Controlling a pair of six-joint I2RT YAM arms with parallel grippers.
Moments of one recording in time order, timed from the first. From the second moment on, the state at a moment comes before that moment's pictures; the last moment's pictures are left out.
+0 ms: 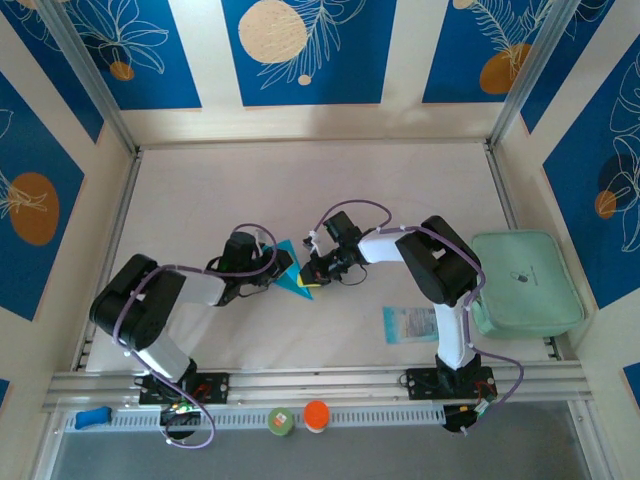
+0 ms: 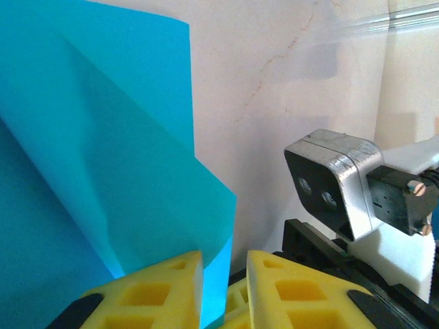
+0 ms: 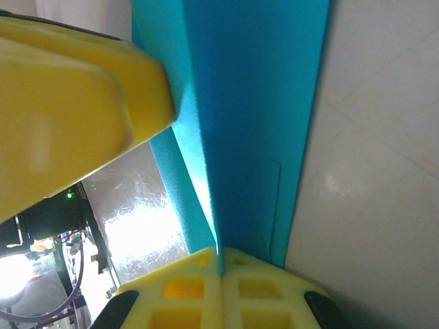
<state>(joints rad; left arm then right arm) -0.49 1.64 0.51 0.51 0.40 -1.10 0.63 2.02 1.07 -0.16 -0.83 0.46</state>
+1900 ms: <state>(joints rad) -0.47 1.72 0.47 0.65 0.42 -1.15 0.61 2.04 1.14 -0.29 -0.84 0.48</state>
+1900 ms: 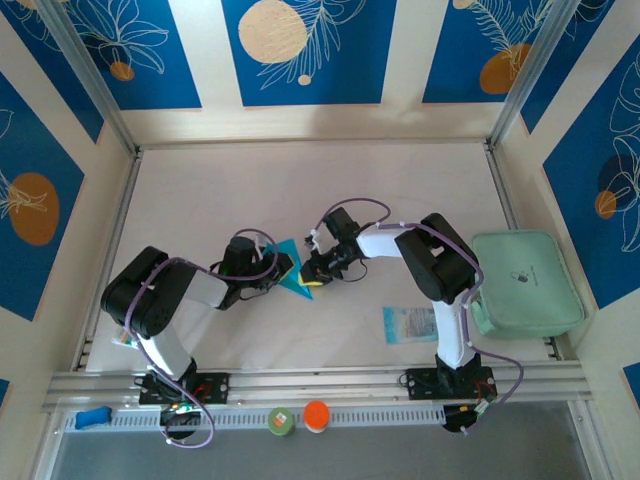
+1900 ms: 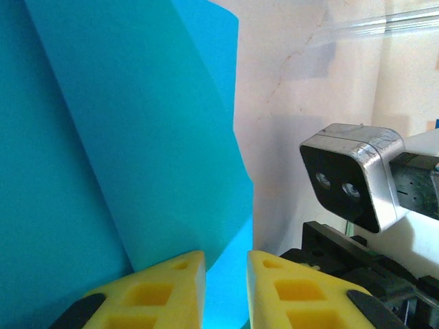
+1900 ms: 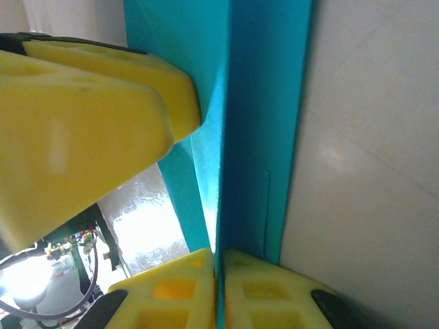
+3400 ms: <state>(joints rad) -0.47 1.70 0.52 0.51 0.42 -1.12 0.71 1.93 1.16 -0.39 -0.69 0.45</state>
